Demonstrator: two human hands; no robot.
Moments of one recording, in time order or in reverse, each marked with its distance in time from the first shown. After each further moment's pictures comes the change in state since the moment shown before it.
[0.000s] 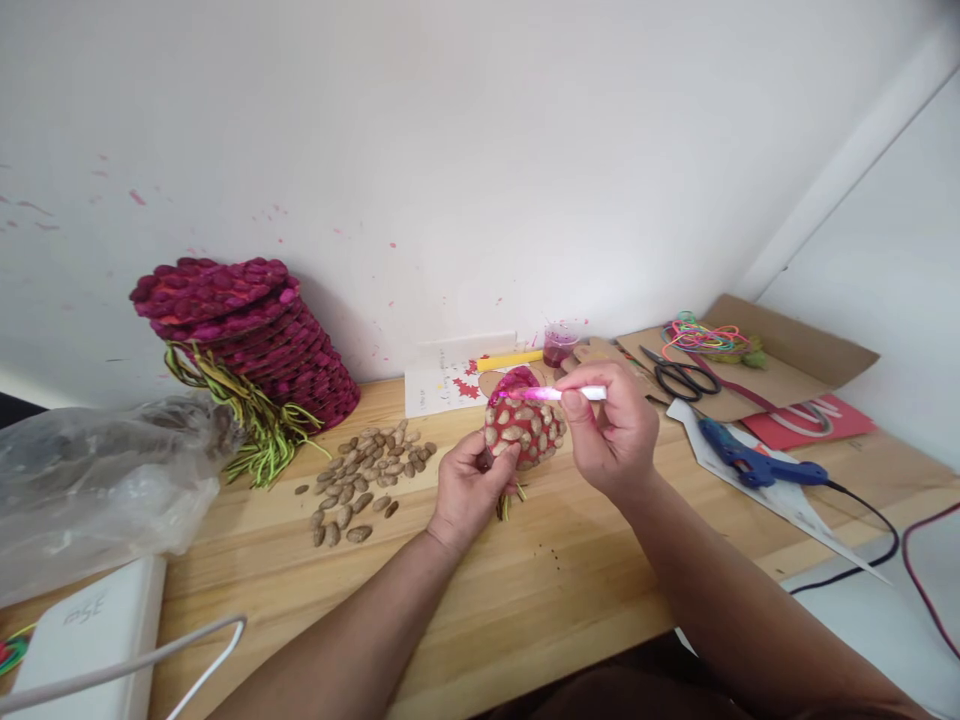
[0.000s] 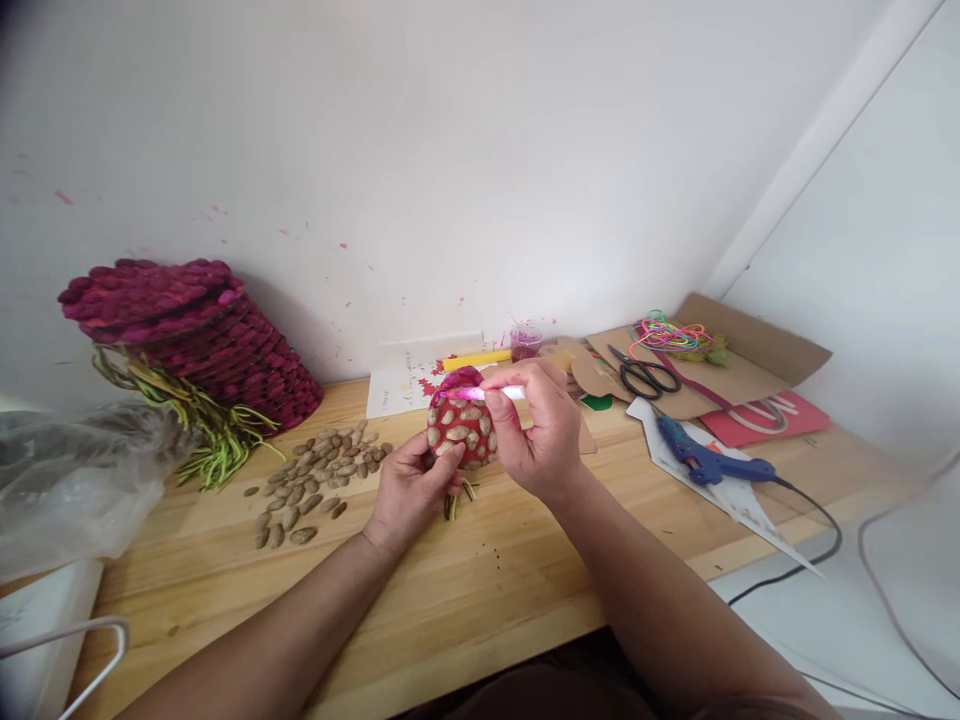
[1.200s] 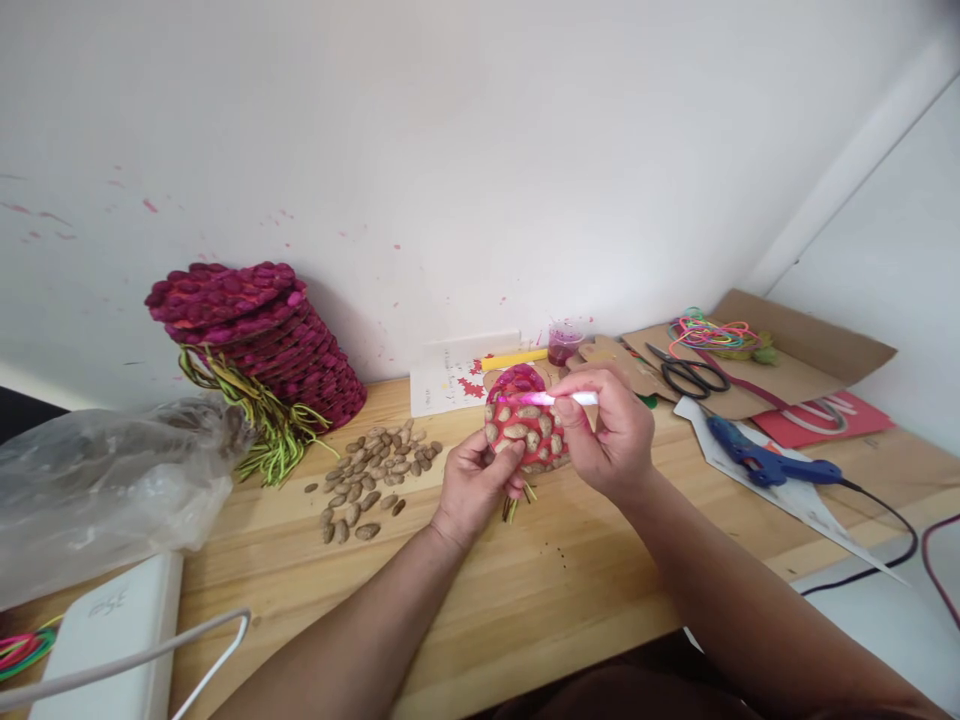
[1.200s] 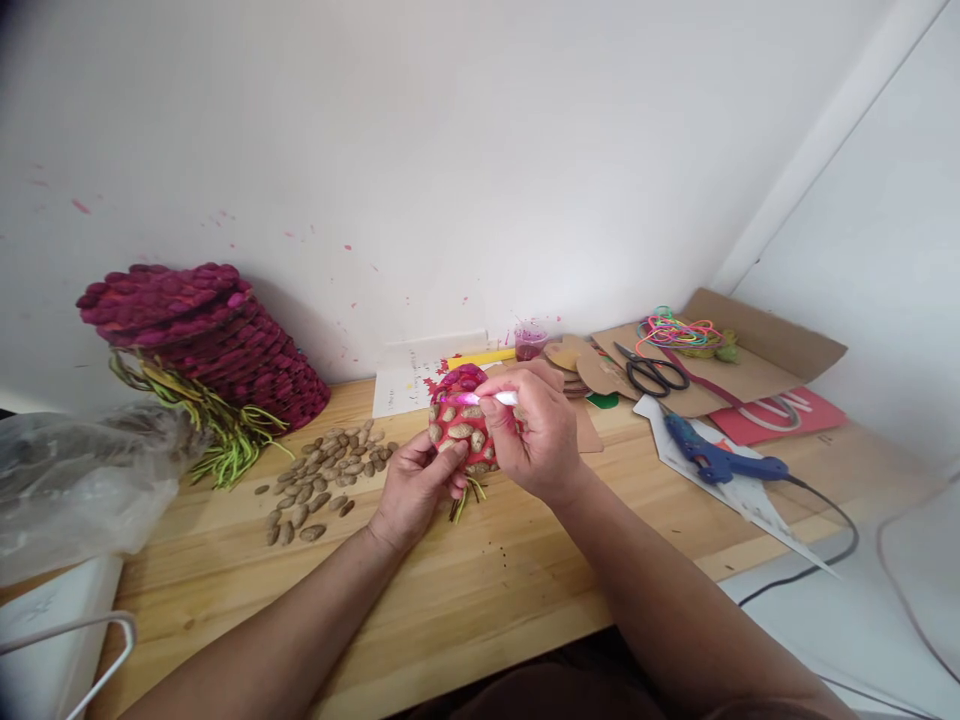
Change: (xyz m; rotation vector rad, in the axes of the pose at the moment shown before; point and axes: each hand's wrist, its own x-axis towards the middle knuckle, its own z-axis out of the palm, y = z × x) left_hand -0.002 0.005 -0.003 -0.166 -0.062 -0.136; right_hand 0.000 -0.001 0.003 -0.019 -0.033 -0.043
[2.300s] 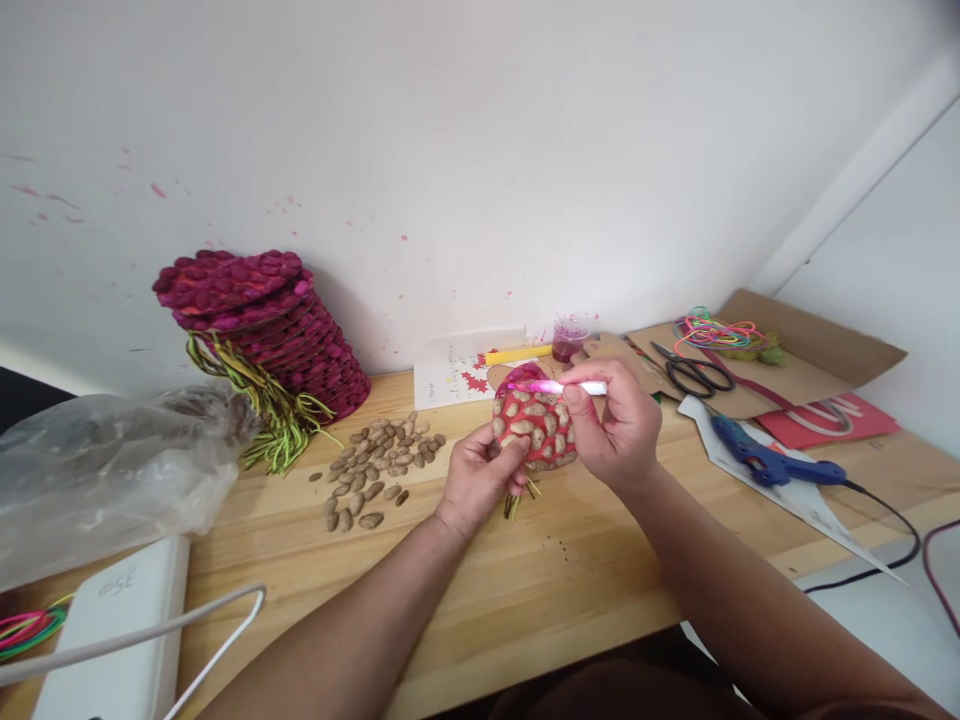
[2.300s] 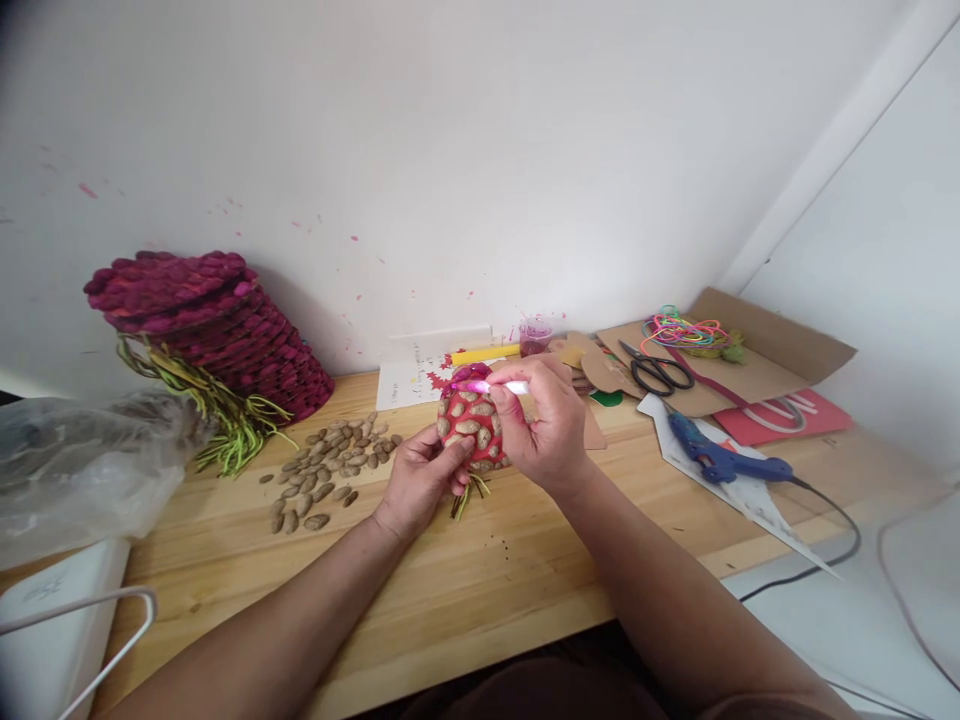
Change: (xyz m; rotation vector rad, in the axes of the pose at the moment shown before) left_hand 0.000 0.004 0.001 0.029 0.000 -0.027; right_hand -0.002 0.003 0.003 0.002 0.017 0.019
